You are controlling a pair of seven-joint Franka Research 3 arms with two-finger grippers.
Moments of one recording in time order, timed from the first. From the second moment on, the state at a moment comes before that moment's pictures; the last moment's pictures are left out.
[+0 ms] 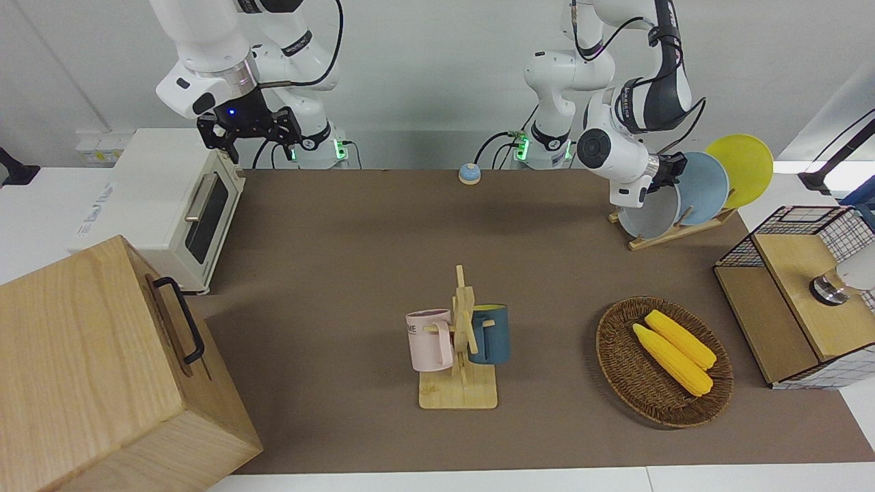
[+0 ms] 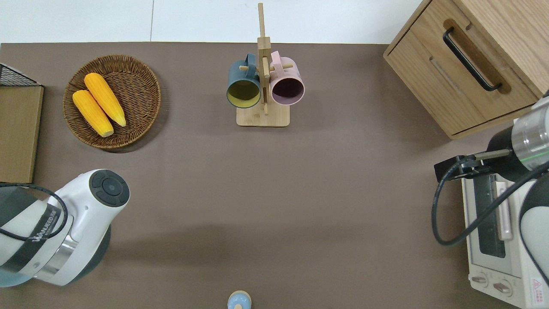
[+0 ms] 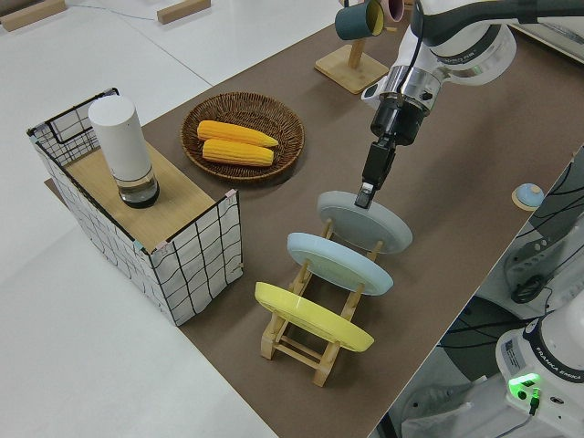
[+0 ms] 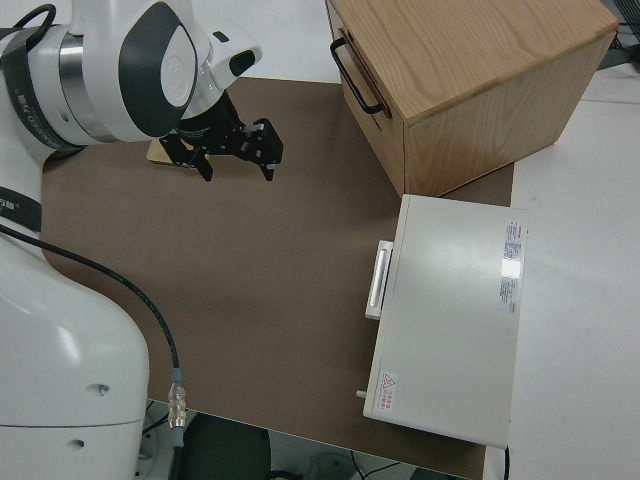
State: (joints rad) left arm -0.06 -0.10 -0.09 -2.27 0.86 1.60 -0.60; right arm -0.26 0.02 0.38 -1.48 -0.03 1.38 0.04
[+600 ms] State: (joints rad) left arm -0.06 -0.10 -0.09 -2.27 0.86 1.60 -0.58; right arm -0.26 0.02 0.38 -1.48 -0.03 1.38 0.04
